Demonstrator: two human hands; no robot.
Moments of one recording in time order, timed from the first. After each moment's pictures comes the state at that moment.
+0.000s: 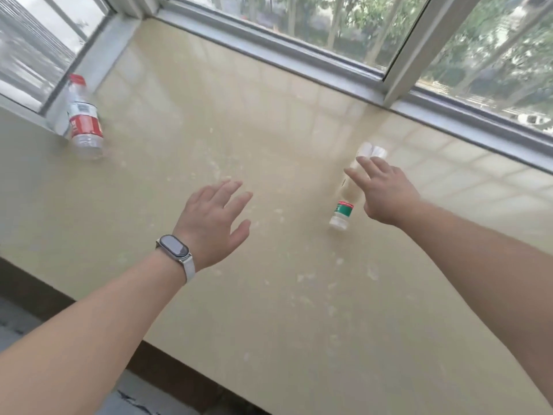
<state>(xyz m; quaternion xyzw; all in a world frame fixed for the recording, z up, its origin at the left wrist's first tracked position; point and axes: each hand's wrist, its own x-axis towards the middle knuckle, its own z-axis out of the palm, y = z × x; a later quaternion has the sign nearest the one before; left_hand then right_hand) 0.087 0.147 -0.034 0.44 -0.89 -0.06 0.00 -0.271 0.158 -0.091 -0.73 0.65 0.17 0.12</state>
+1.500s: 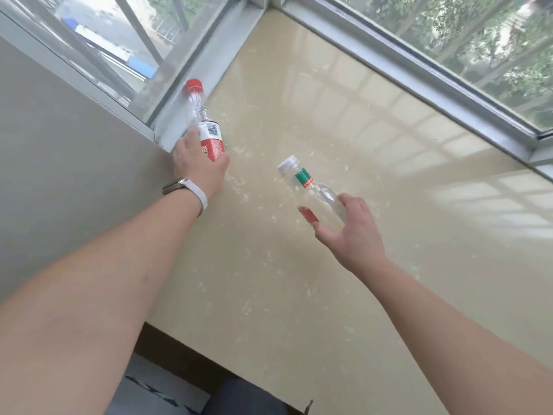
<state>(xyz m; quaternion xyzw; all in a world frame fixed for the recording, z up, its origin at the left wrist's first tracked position) 0.378 -0.138 -0.135 0.77 -0.56 -0.28 0.12 0.118 0.021 -0.081 -0.51 0.79 -0.17 0.30</state>
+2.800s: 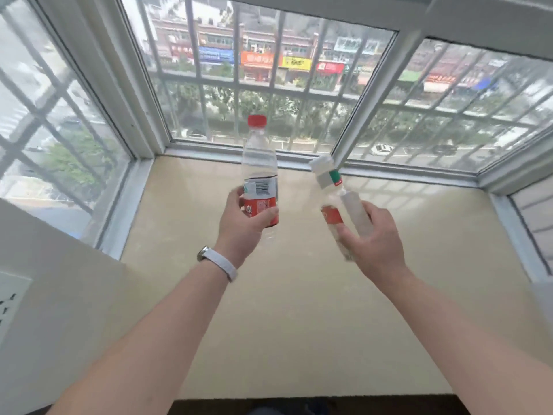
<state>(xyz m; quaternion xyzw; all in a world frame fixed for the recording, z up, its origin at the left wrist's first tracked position) 0.211 0.031 0.158 0.43 -0.56 -0.66 0.26 0.054 0.198 0.202 -0.32 0.86 -0.38 0.12</state>
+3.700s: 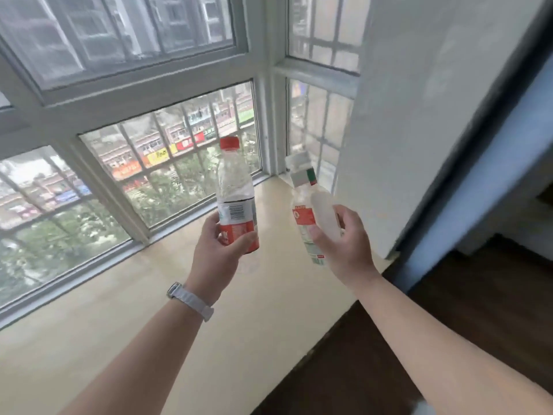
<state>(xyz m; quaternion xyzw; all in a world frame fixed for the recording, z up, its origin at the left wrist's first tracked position) -0.071 0.453 0.274 0.17 -0.76 -0.61 0.12 -0.128 0.675 0.261 -0.07 0.80 -0.58 -0.07</state>
